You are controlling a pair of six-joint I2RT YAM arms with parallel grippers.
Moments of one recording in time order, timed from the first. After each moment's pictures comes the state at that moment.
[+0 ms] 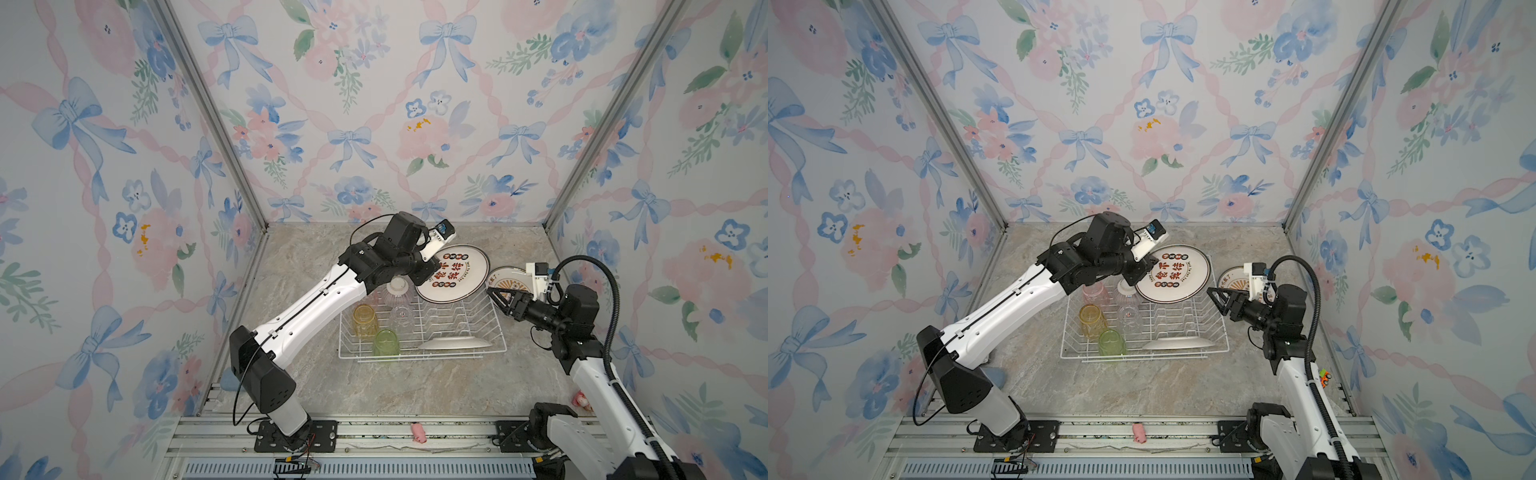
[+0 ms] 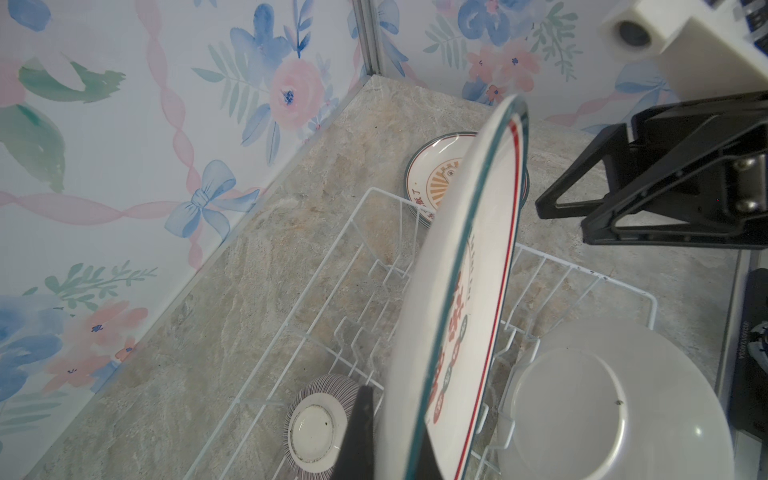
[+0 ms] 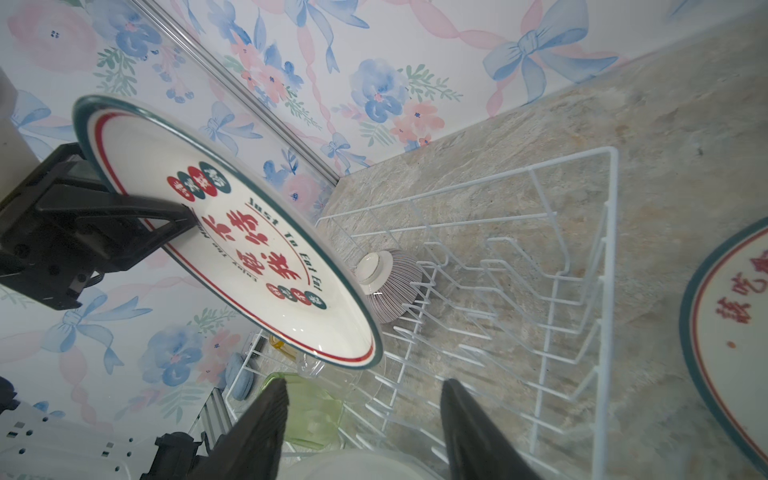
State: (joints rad) left arm -0.77 1.64 1.74 -0.70 0.09 0.25; right arm -0.07 0.90 0.54 0.09 -0.89 0.53
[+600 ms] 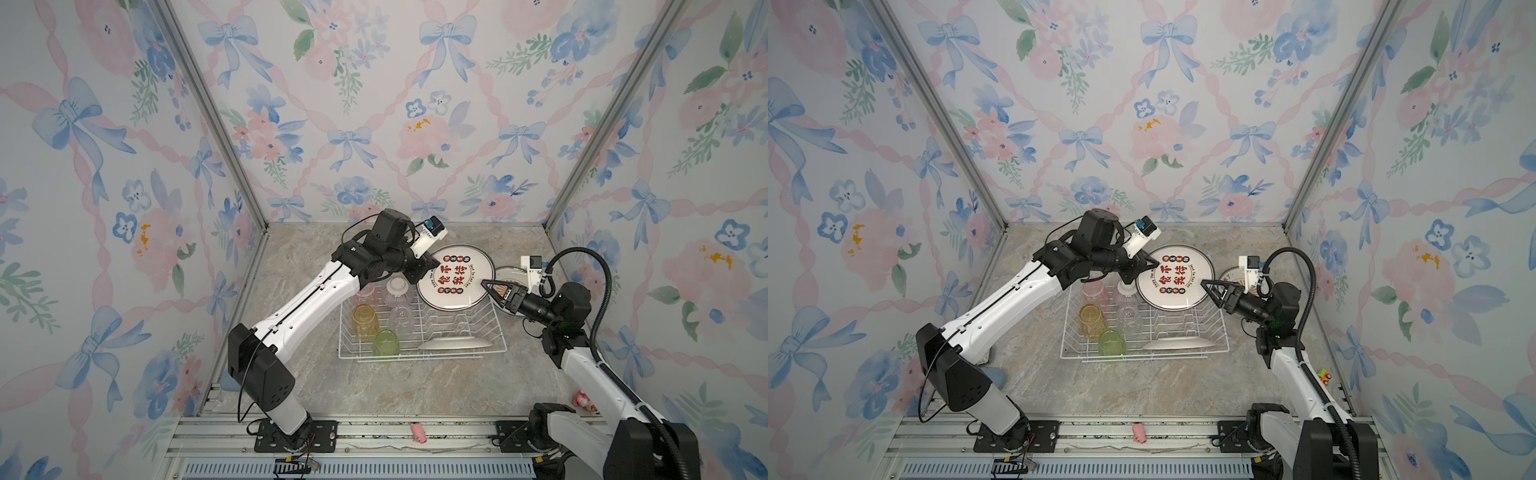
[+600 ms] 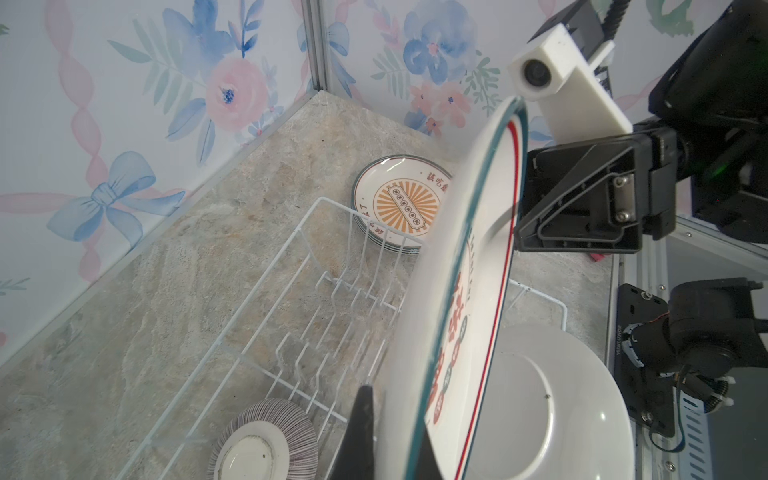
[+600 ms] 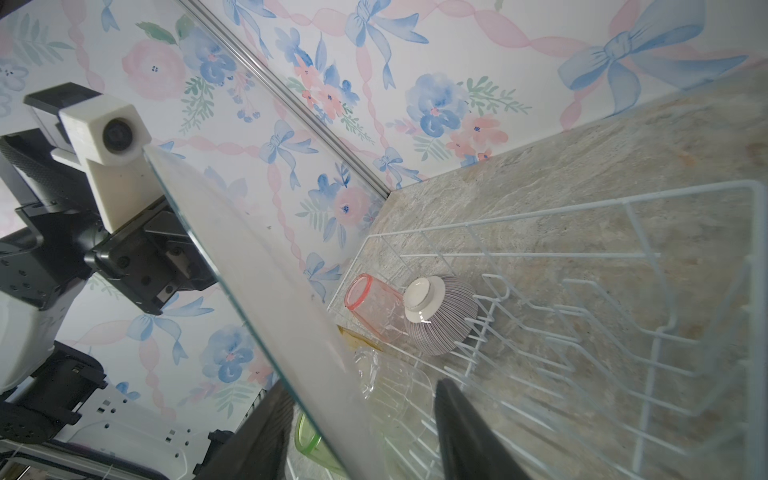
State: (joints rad) left arm -0.67 1.63 1.66 -0.62 0.38 0.17; right arm -0.03 1.05 0.50 0.51 -0.98 0.76
